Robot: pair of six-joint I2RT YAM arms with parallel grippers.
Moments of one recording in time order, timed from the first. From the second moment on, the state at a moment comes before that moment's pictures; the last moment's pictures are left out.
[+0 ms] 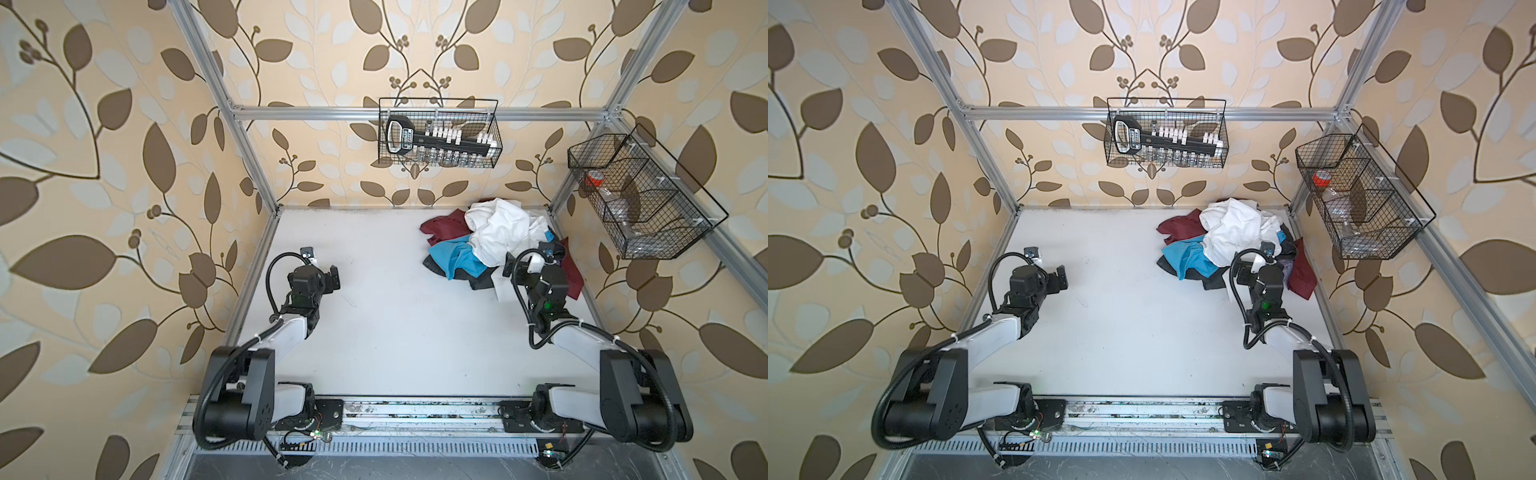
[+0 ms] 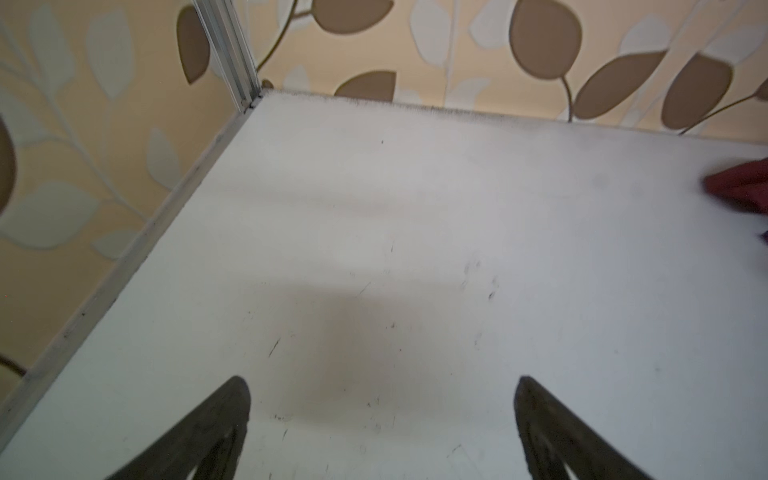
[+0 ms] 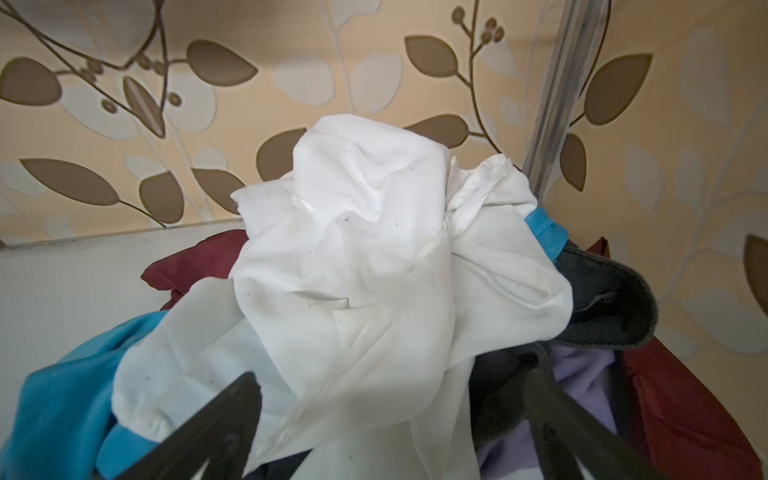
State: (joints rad) left arm -0.04 1.20 0.49 0.29 -0.15 -0.14; right arm -0.02 1.25 0.48 0.55 0.13 0.09
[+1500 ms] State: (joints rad) left arm -0.29 1.13 0.66 -0.14 0.88 0.00; right arm 0.42 1.86 1.27 -0.33 0.27 0.28
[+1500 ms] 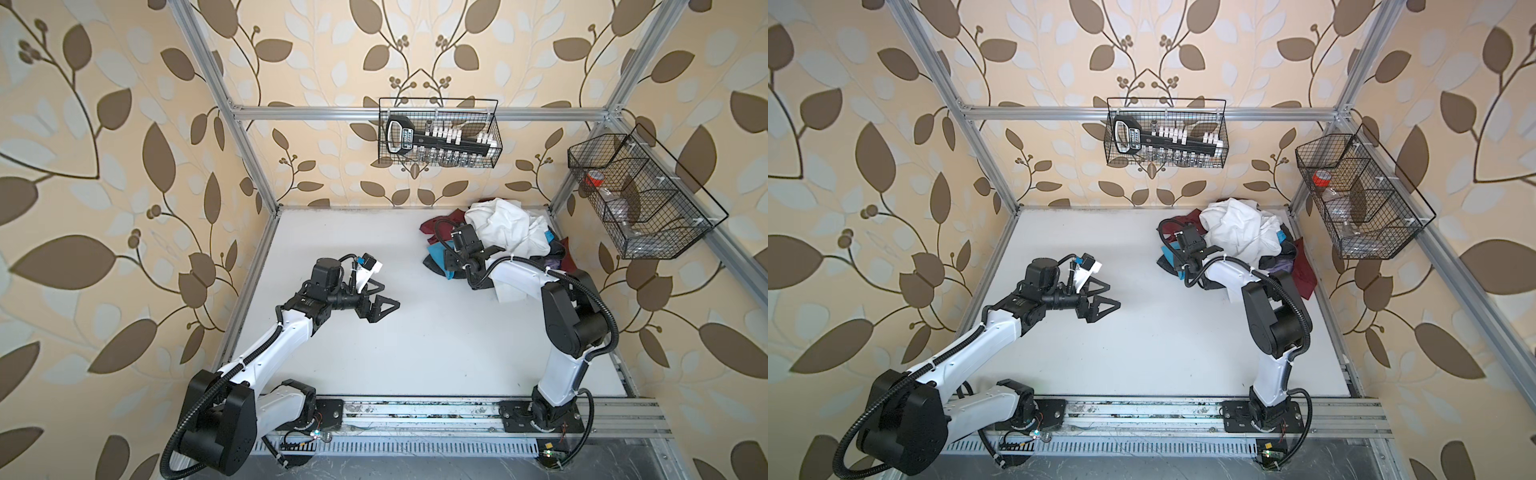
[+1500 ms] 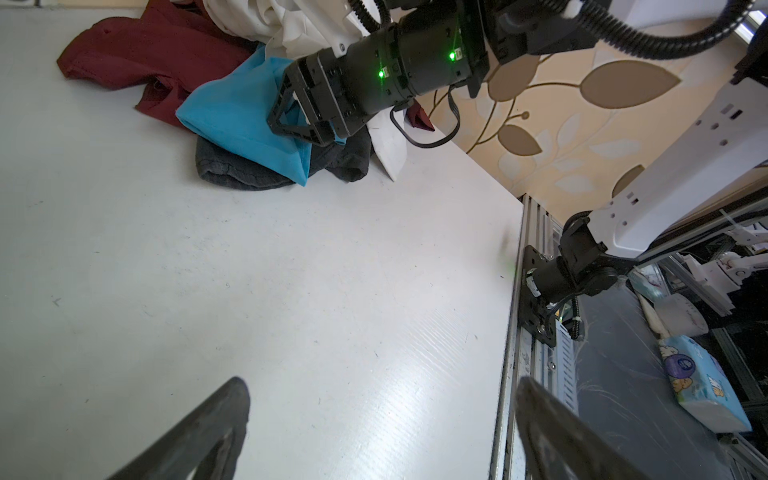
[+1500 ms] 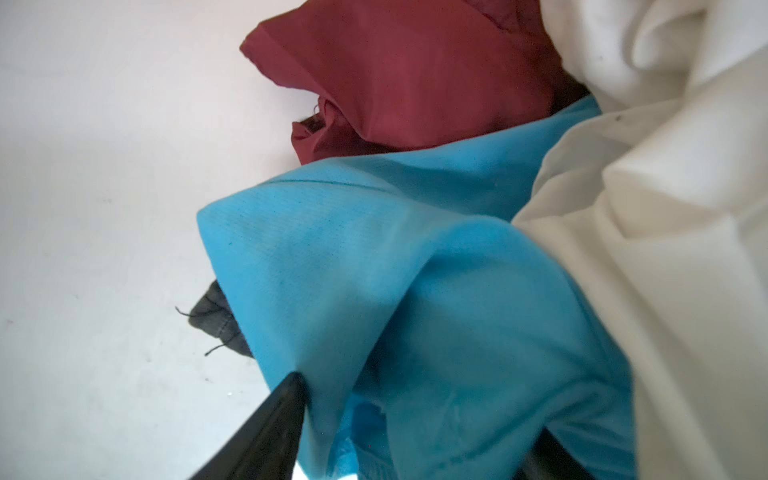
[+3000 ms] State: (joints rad) left arm -0.33 1.05 0.66 -0.15 0.83 0.03; right arm 0.38 1.47 1.65 -0.57 0.51 0.05
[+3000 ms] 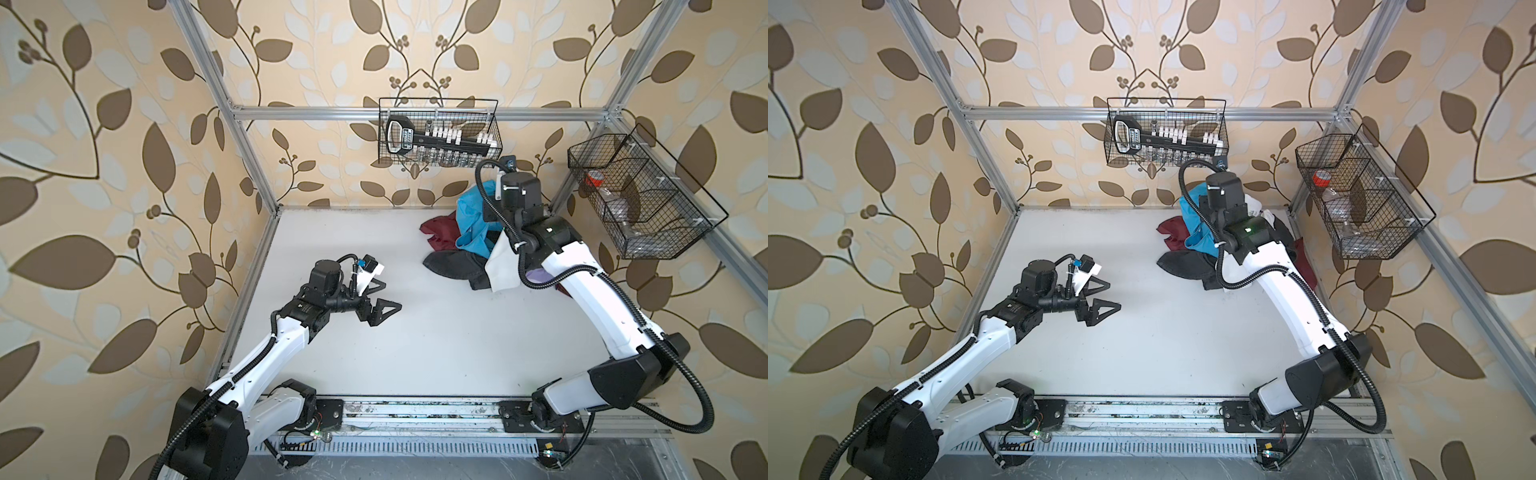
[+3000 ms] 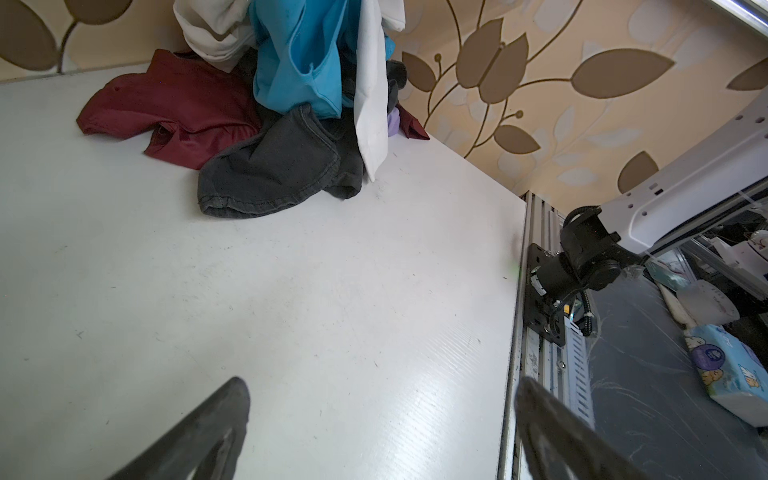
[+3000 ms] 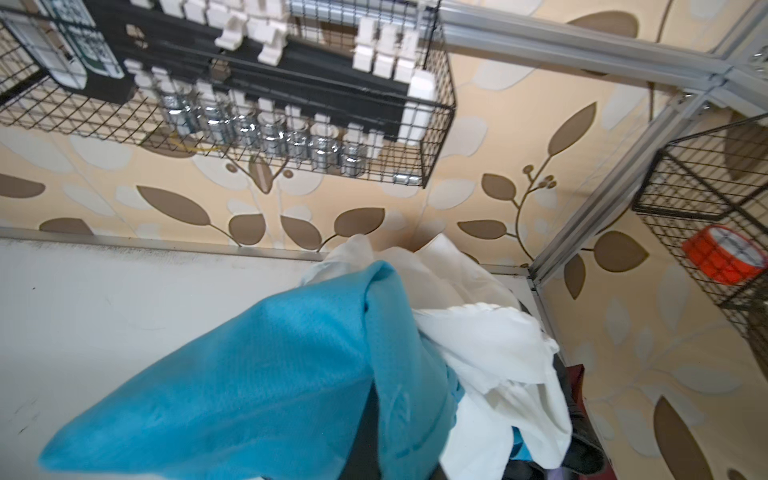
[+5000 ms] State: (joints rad) left arm -0.35 0.89 0.61 -0.14 0.74 0.05; right arm 0.57 1.71 2.30 -0.43 -0.15 0.15
